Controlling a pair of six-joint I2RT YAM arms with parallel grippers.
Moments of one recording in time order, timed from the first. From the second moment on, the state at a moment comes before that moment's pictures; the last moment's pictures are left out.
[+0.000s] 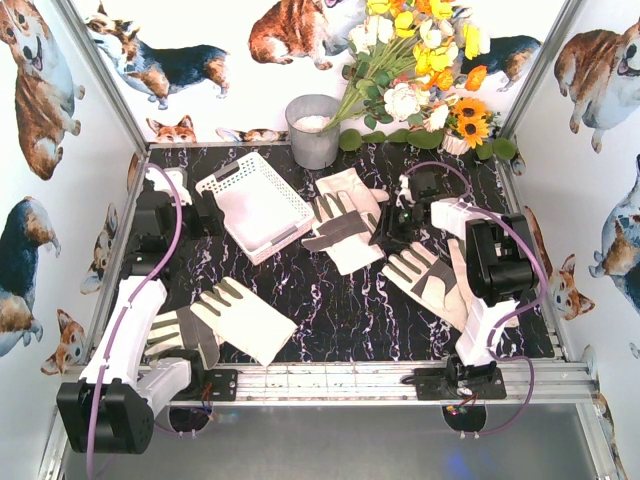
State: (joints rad) left arm 0.00 0.99 0.80 -0.21 0.09 -0.17; right arm 0.16 1.87 1.17 -0.41 -0.53 0.37
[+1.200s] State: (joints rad) left arm -0.32 0.95 0.69 -0.17 0.21 -0.43; right arm 0.29 1.33 0.88 -0.43 -0.62 0.52
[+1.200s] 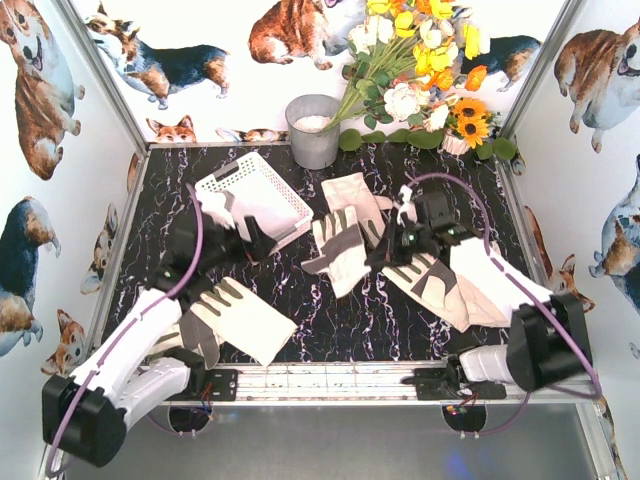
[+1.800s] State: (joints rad) left arm -0.70 1.03 0.41 -0.09 -0.02 -0.92; right arm 0.54 1.15 0.55 -0.58 -0.38 0.80
